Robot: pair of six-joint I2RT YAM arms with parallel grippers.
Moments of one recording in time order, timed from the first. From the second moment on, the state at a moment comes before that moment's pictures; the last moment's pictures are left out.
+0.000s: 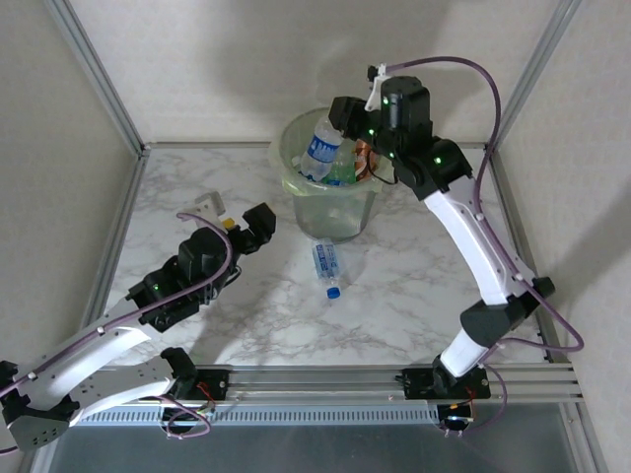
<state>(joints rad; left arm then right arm) -0.83 0.88 0.91 -0.33 -0.58 -0.87 0.59 1.67 2.06 -0.64 0.03 0.51</state>
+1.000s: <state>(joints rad) -0.78 0.87 0.87 -0.35 -0.48 -0.93 0.36 1.92 2.10 -0.59 -0.27 0.74</state>
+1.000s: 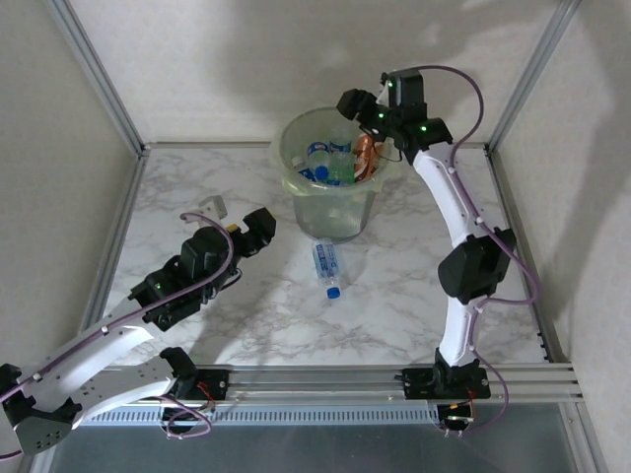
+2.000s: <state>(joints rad) -0.72 0.87 0.82 -0.33 -0.43 -1.00 0.97 1.30 0.91 -0.51 0.20 0.61</state>
